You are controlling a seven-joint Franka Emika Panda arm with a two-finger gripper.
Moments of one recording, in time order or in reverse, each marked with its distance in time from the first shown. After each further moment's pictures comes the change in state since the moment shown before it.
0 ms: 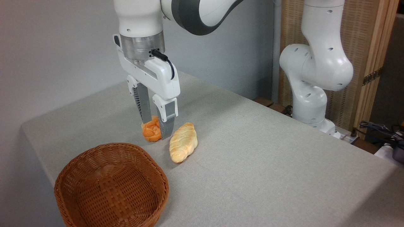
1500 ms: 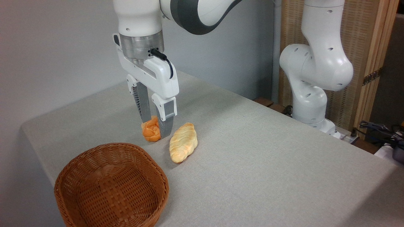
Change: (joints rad) arm -0.002 -0.001 -0.007 0.000 0.000 0.000 0.000
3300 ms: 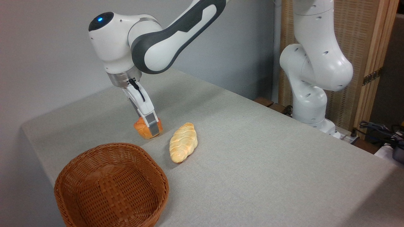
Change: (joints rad) arm -0.013 0.227 -0.297 -0.001 -0.083 0.050 -0.130
